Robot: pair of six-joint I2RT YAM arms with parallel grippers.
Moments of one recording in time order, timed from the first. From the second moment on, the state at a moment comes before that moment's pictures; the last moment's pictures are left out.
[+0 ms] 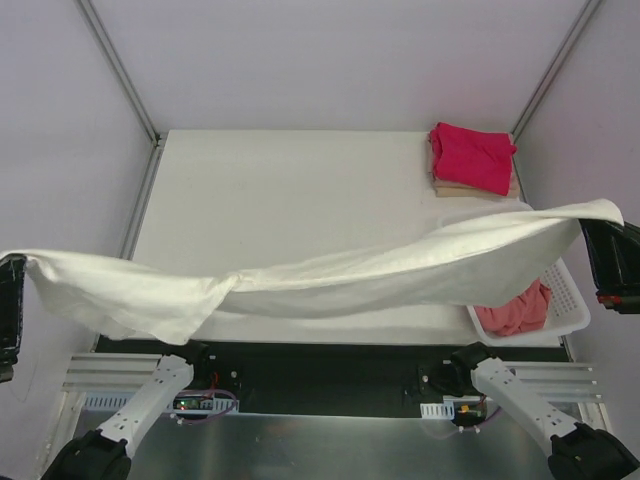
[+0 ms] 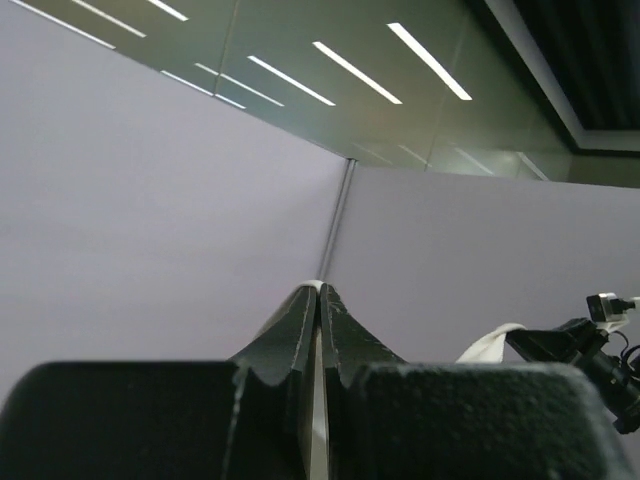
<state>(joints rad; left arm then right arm) -0.31 0.58 1.95 -0.60 0.15 -0.55 0.46 0.70 1.96 -0.82 0.00 0.25</state>
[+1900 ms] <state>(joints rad) -0.10 1.31 0.77 -0.57 -0.24 -0.65 0.40 1.92 1.42 -0.60 -0.03 0.24</state>
